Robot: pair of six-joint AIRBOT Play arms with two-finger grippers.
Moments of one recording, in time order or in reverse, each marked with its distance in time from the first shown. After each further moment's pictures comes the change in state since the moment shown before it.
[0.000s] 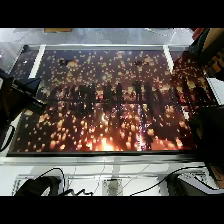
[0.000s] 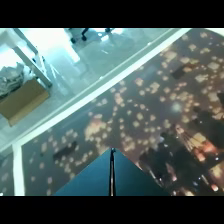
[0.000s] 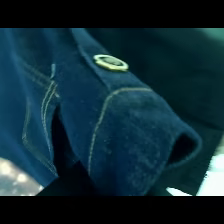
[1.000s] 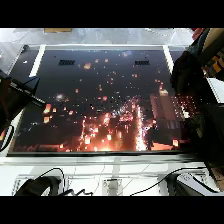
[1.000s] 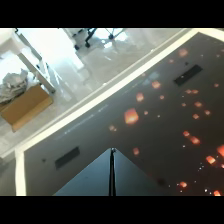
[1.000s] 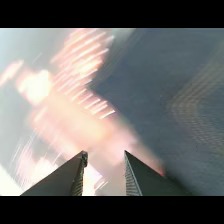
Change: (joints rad) left arm 0.000 0.000 0.000 0.000 0.023 -0.001; right arm 0.296 -0.006 -0.106 0.435 -0.171 -0.256
